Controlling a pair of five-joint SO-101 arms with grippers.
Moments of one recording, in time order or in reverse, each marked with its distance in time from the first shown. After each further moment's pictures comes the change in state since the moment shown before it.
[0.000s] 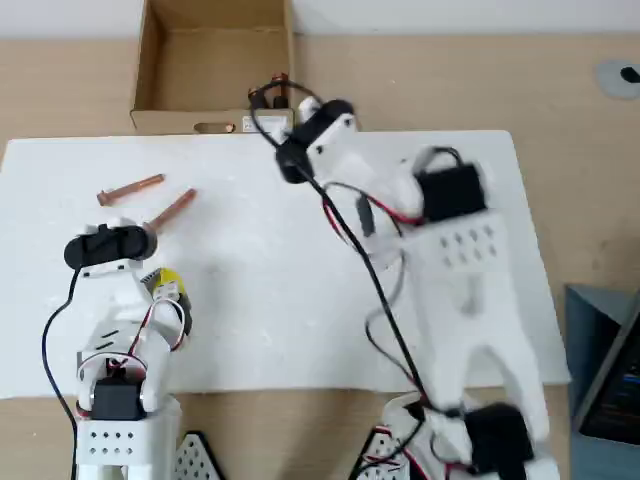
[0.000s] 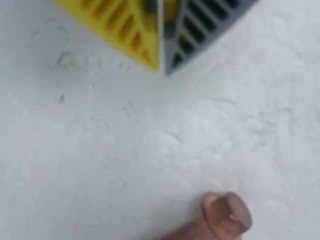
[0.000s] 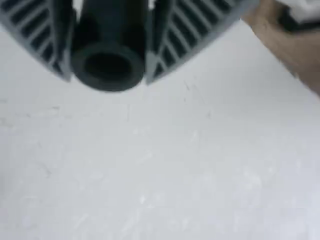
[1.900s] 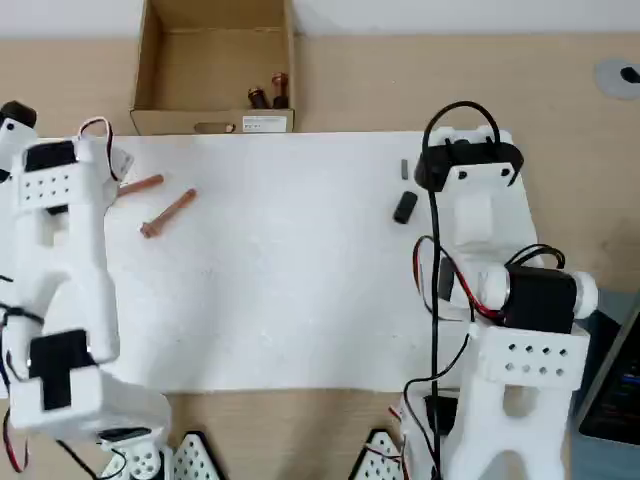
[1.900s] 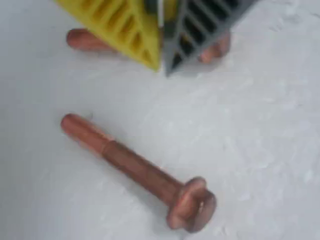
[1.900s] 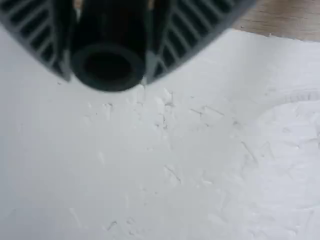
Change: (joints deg) left arm -13.6 106.2 -89.6 10.7 40.6; right arm 21.5 -24.6 20.8 0.0 -19.6
